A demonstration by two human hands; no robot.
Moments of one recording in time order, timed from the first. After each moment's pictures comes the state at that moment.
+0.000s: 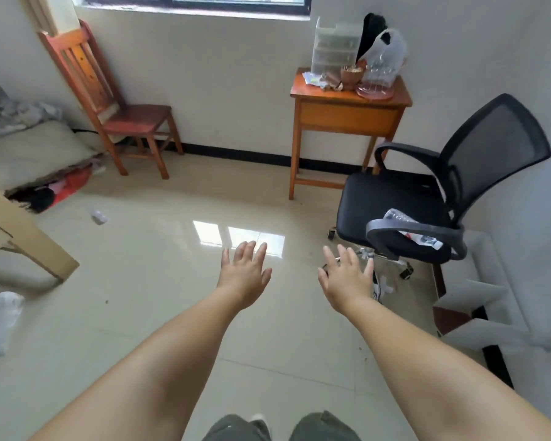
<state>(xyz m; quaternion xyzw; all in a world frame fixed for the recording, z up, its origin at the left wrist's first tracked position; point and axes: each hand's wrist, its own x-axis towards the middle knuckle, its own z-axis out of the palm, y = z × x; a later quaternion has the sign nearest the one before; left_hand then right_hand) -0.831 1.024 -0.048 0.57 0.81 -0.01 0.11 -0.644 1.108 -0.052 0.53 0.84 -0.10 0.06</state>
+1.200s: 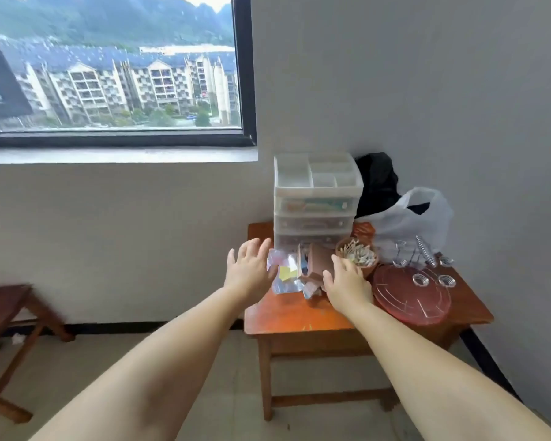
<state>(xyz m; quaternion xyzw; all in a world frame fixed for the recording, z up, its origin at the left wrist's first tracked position) -1.200 2.053 0.030 0.65 0.75 0.11 0.04 -1.004 2.091 0.007 0.65 0.73 -0.17 -0.11</state>
